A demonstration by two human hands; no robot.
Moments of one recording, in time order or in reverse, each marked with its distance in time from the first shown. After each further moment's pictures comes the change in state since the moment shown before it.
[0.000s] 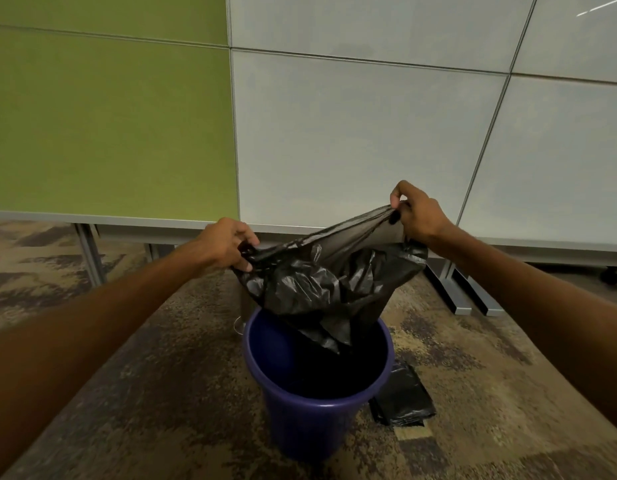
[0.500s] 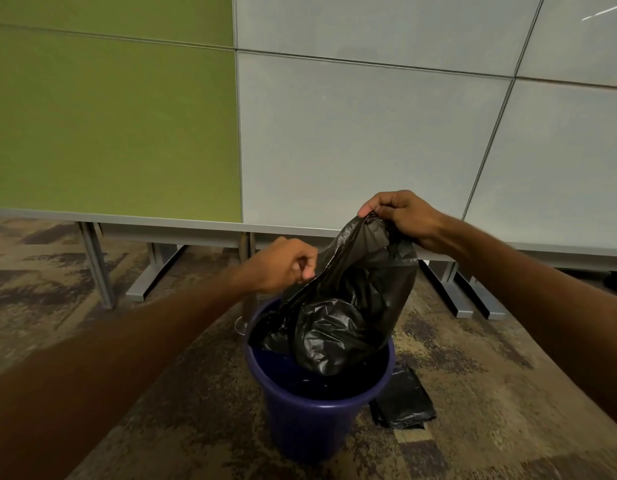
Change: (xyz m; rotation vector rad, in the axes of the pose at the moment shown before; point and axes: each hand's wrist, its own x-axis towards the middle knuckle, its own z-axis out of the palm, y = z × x) left_hand -0.015 0.032 0.053 0.198 -0.178 0.528; right_hand 0.002 -0.023 0.003 0.377 -0.337 0.026
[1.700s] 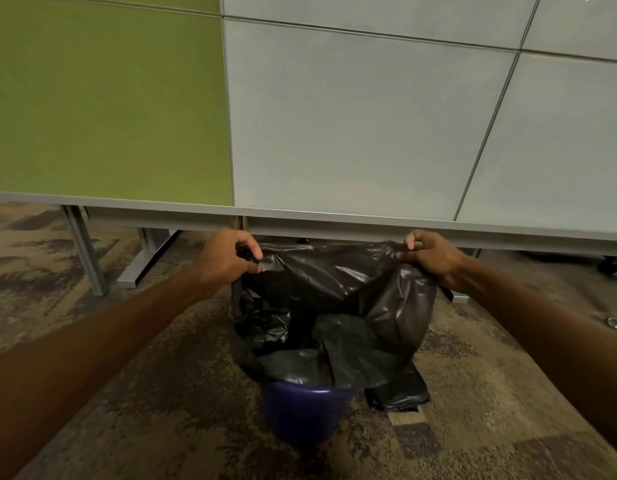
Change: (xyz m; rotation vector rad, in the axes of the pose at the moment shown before) left_hand -0.028 -0.051 0.011 -0.294 0.360 -0.409; right_hand -0.036 0.095 -0.006 0.152 0.104 0.335
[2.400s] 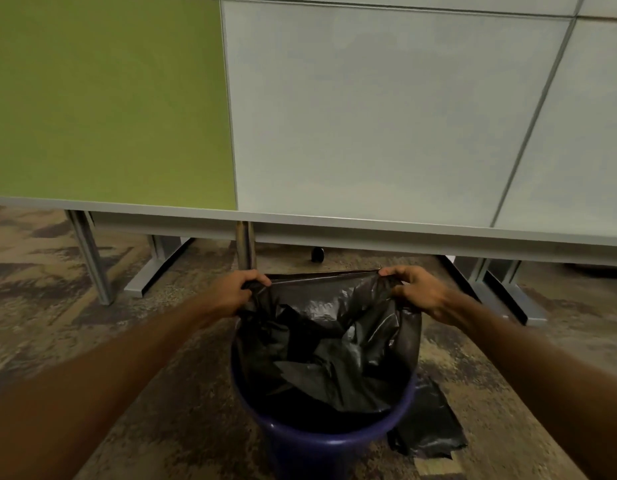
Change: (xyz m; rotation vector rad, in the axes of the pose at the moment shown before) left_hand 0.037 -0.064 0.044 0.194 -0.241 -0.115; right_hand 0.081 0.070 0.038 -0.101 -0.173 0.020
